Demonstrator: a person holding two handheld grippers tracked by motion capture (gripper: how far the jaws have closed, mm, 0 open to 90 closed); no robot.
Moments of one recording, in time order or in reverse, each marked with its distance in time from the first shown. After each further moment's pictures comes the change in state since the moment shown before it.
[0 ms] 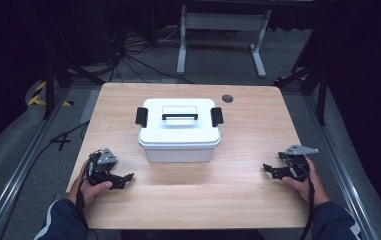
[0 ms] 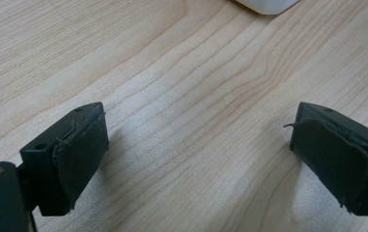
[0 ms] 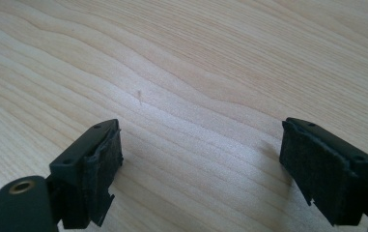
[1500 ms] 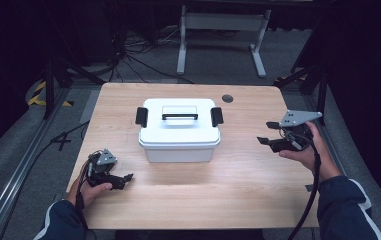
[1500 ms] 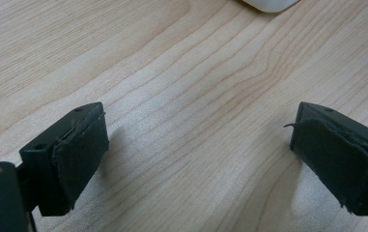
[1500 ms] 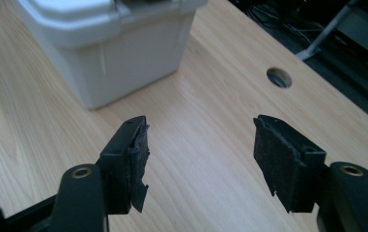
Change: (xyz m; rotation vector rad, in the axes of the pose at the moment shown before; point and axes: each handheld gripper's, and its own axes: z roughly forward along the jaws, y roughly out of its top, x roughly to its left) left arm 0.000 -0.002 -0.002 0.000 0.012 0.002; right arm 0.037 0.140 -0.066 -0.085 0.118 -0.360
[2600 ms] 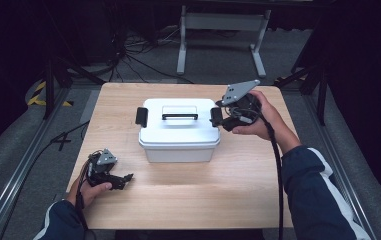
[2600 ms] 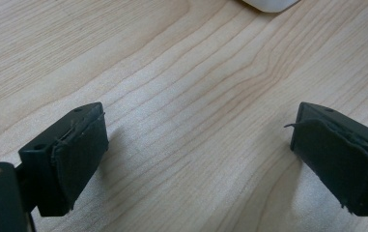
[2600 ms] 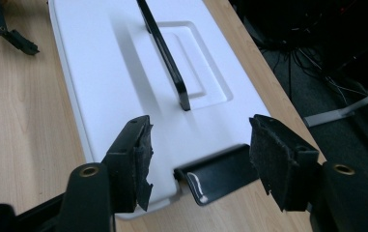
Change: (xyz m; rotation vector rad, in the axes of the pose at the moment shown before) left arm 0.001 0.000 0.000 -0.002 0.004 0.006; right arm 0.046 0.140 0.059 0.019 0.144 -0.272
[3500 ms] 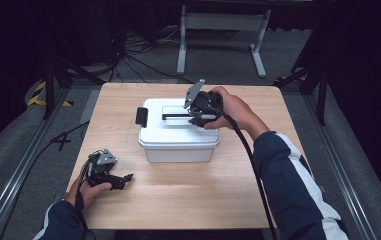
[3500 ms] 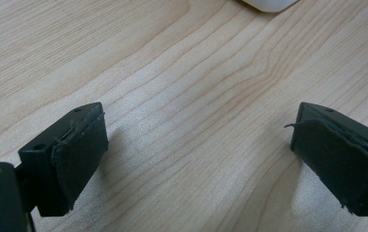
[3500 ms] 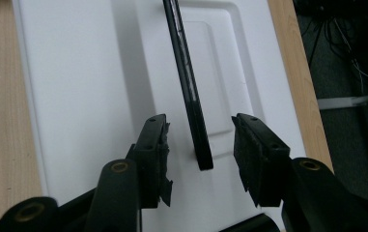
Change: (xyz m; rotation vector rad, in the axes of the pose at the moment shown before) left arm 0.000 0.000 0.000 0.000 -0.001 0.003; right arm 0.007 0.052 0.074 0.262 0.057 -0.186
